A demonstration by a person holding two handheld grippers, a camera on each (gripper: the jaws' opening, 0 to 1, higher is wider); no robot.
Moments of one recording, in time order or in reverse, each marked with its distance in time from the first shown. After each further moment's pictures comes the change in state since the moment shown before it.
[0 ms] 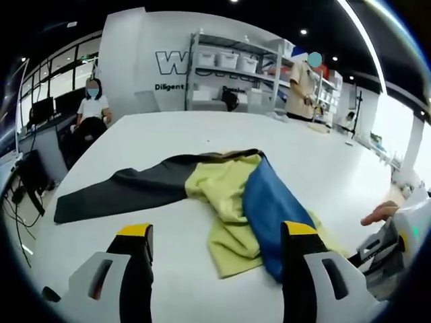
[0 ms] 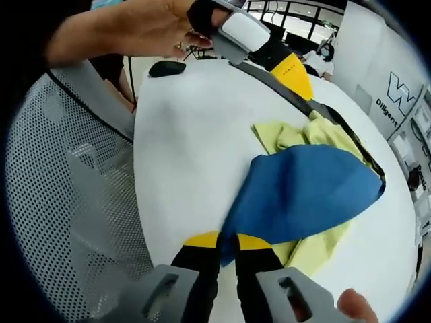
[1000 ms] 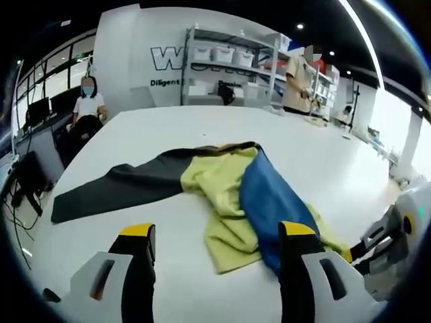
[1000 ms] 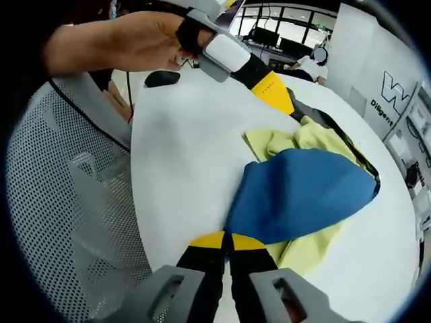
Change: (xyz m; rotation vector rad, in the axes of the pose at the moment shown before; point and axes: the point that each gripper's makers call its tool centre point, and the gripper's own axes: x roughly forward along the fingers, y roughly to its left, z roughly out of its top) left arm 0.003 -0.005 -0.009 0.022 0.041 -0.020; right arm -0.012 -0.008 0.006 0.042 -0.056 -0.010
